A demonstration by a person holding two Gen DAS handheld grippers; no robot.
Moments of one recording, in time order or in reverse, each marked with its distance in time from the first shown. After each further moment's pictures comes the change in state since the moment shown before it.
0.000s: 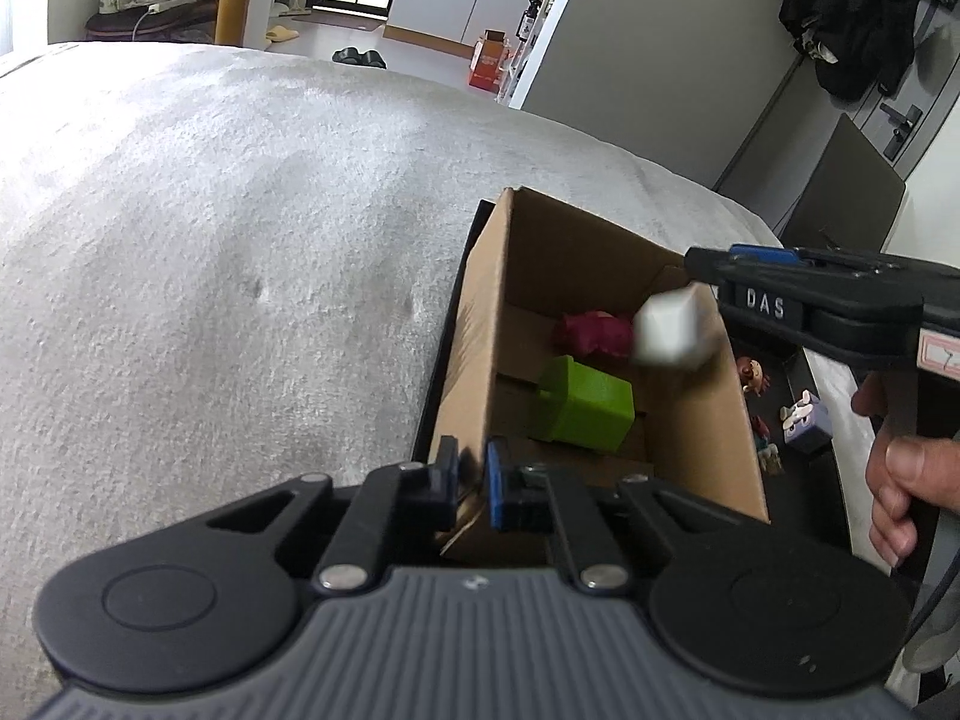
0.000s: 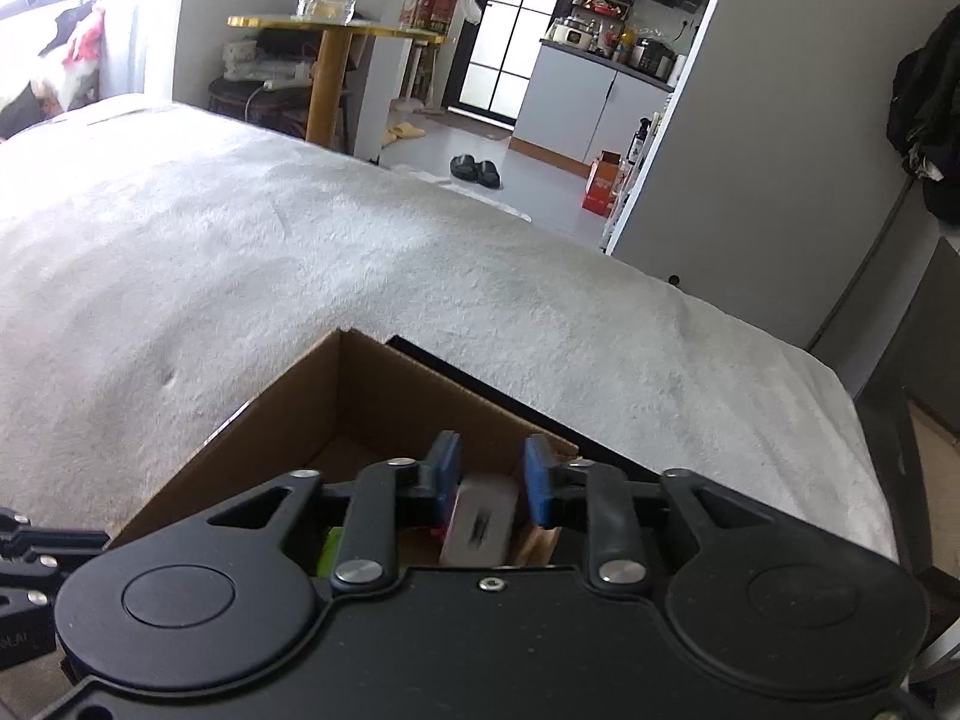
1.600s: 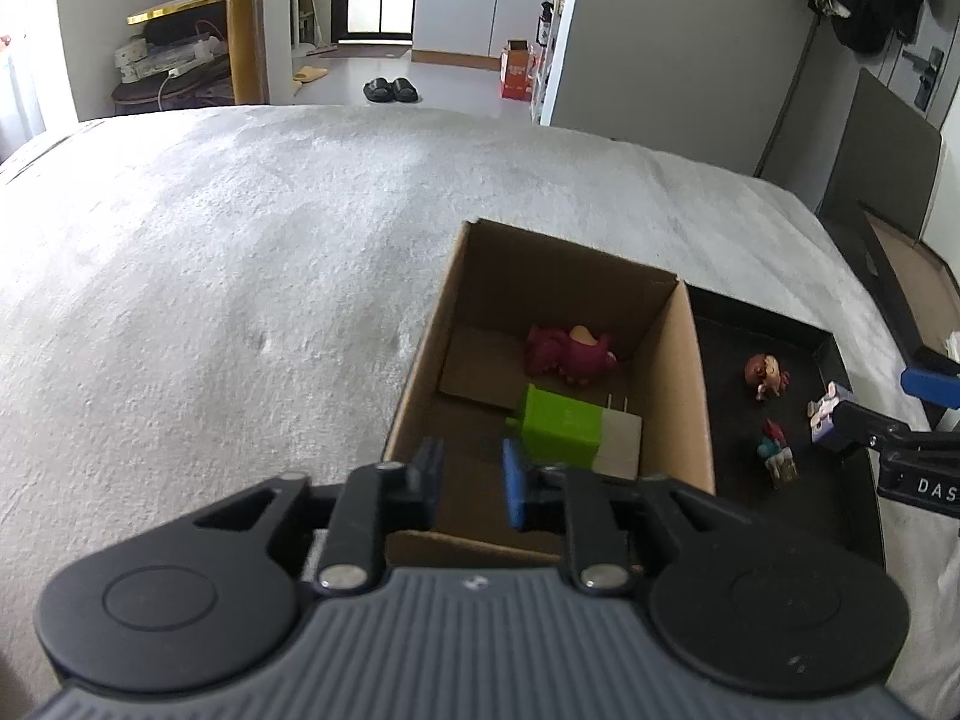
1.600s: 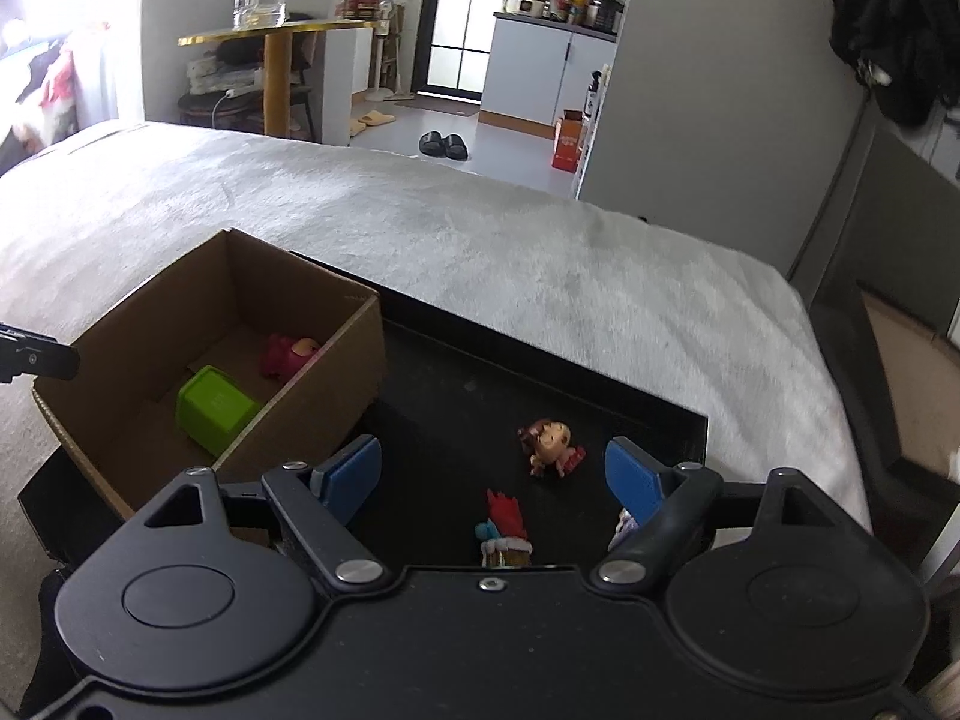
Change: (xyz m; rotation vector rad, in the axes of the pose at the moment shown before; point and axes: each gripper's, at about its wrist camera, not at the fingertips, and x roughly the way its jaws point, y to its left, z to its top) left arm -0.005 -0.077 0.009 0.105 -0.016 0.191; right arm -0.043 -0.122 -0.092 0.141 0.034 0.044
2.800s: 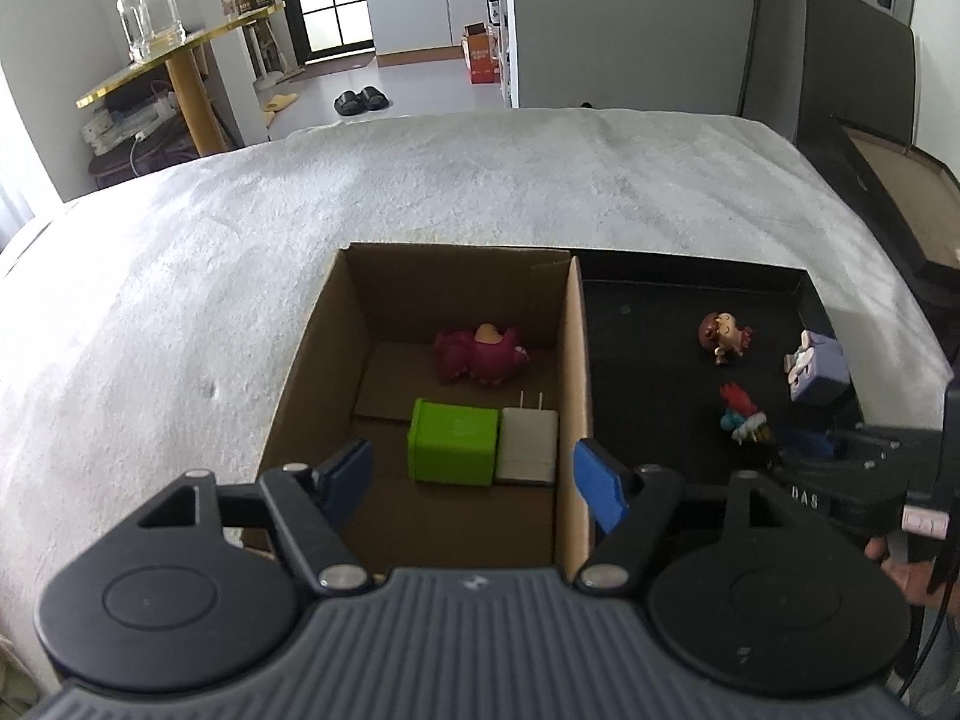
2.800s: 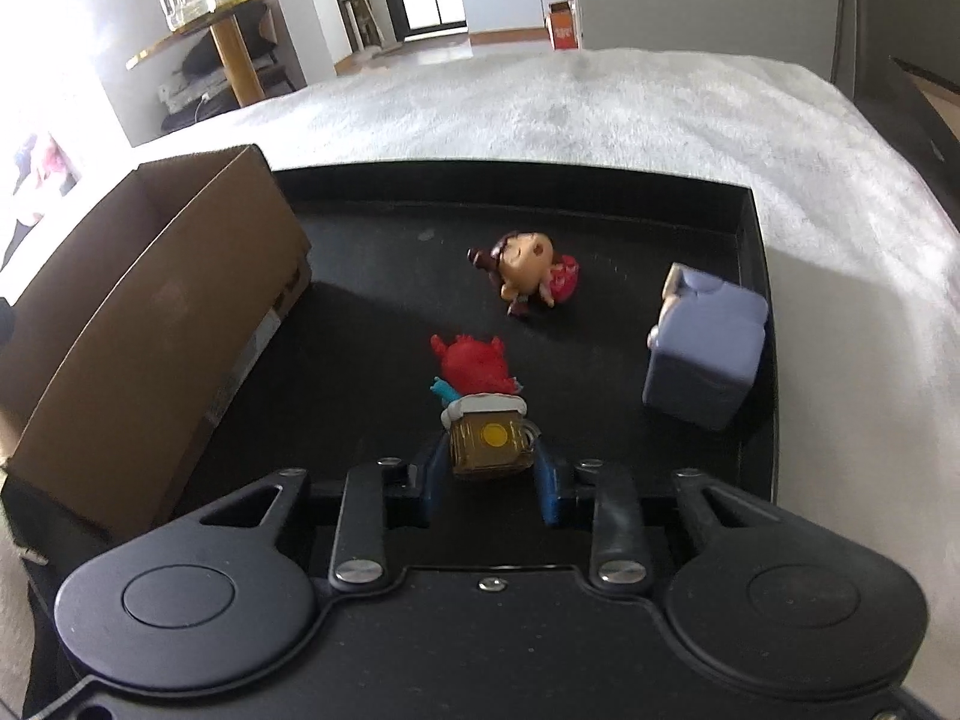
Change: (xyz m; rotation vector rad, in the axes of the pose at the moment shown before) left arm 0.004 -0.094 0.005 0.177 0.019 0.087; right arm 0.076 -0.059 -0.074 0.251 0.154 0.187
